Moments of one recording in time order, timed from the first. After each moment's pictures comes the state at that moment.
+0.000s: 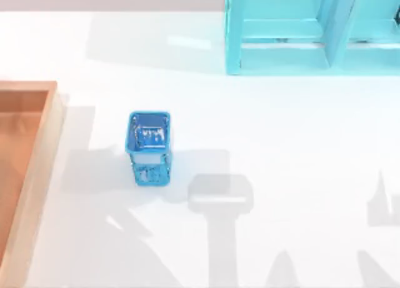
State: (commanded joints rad) left arm 0.48 1.73 1.35 -0.84 1.02 1.09; right arm 0.00 0.00 0.00 0.00 0.00 0.00
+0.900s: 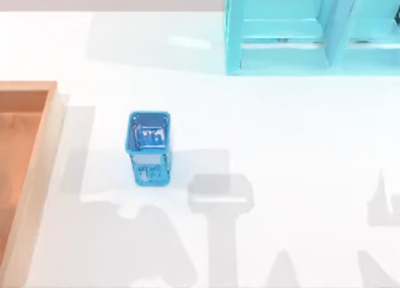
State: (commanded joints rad) left arm 0.64 1.79 1.58 -1.66 0.99 1.93; right arm 0.00 0.00 0.00 0.00 0.00 0.00
